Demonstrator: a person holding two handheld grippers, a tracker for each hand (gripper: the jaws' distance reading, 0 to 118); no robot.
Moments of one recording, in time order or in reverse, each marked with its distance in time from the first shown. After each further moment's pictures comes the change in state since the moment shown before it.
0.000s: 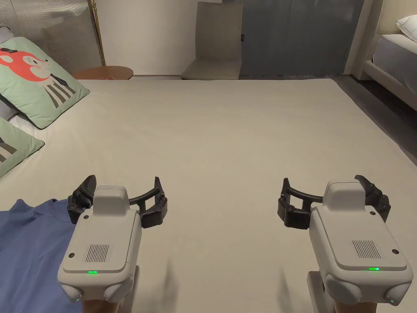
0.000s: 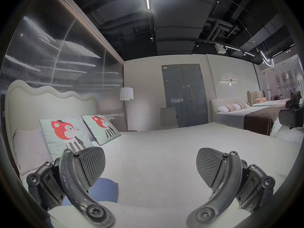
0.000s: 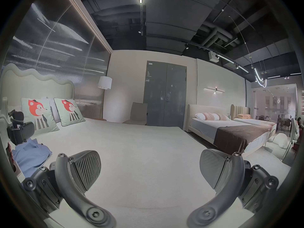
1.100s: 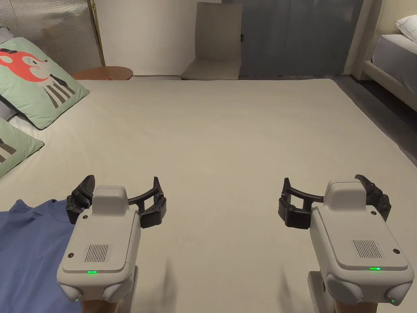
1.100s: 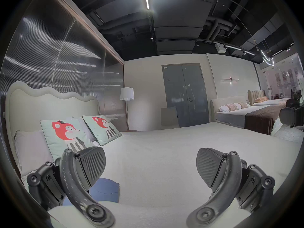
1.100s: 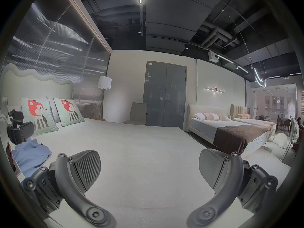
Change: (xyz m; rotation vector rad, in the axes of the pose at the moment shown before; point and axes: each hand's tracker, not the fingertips) left arm 0.000 0.002 0.000 -0.001 0.007 -0.007; right arm 0.001 0.003 0.002 0.000 -0.002 -0.001
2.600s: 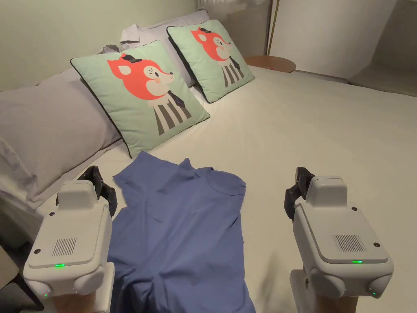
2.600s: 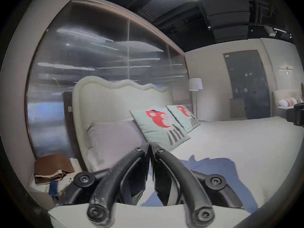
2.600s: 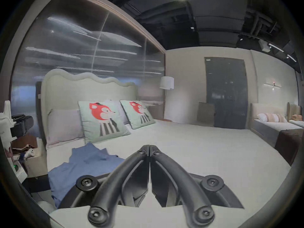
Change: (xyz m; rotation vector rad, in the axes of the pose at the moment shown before) left arm -0.260 -0.011 0.139 -0.088 0.644 -0.003; right arm -0.275 0.014 -0.030 -0.013 0.608 -0.020
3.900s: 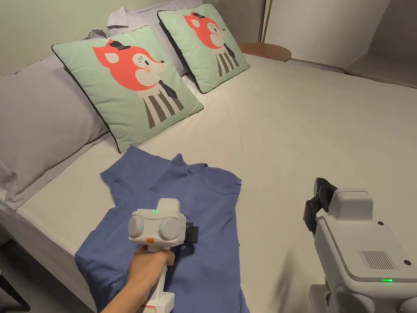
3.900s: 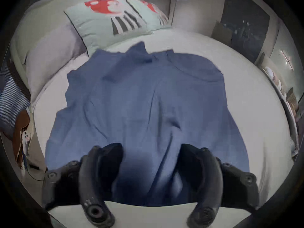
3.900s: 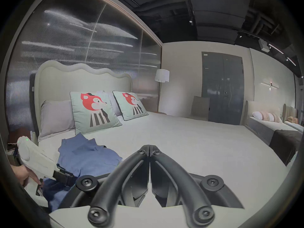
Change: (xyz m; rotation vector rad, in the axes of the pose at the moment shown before) left arm 0.149 -0.101 -0.114 -0.914 -0.289 -0.052; right arm 0.039 -0.018 -0.005 -0.066 -0.061 0.020
